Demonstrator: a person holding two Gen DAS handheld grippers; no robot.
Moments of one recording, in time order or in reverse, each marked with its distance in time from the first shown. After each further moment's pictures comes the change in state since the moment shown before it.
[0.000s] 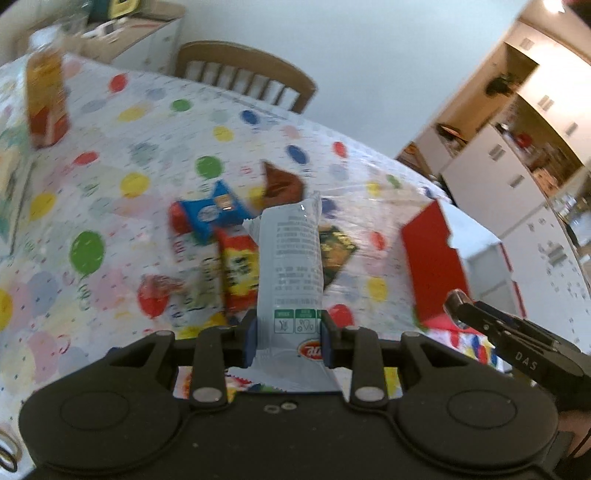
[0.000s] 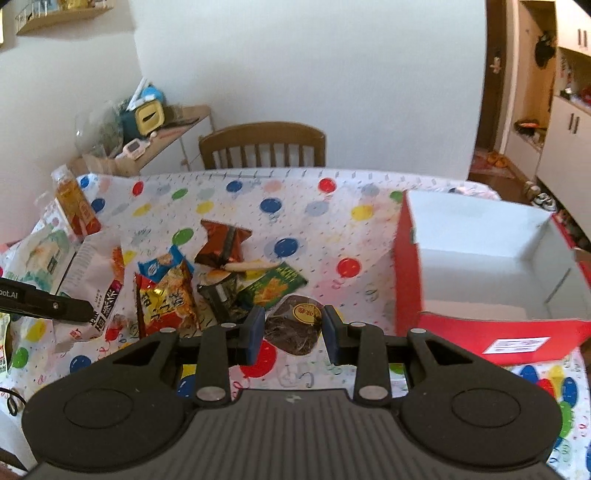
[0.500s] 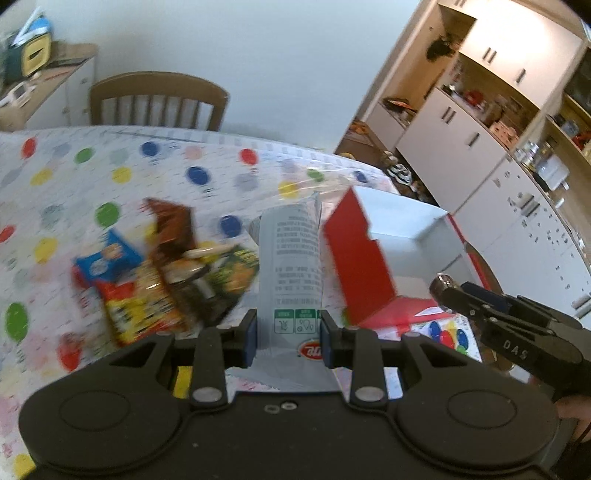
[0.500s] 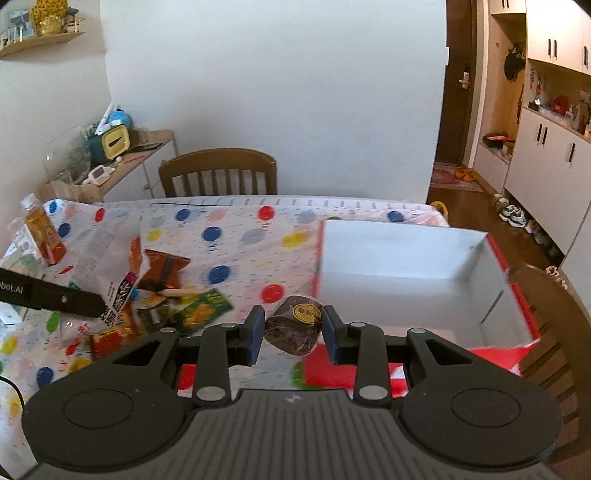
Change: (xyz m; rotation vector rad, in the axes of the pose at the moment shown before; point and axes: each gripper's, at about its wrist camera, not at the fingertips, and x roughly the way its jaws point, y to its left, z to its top) left arm 0.025 -0.121 0.017 0.201 0.002 -0.058; right arm -0.024 -0.088 0.018 0.003 -0.048 -0.073
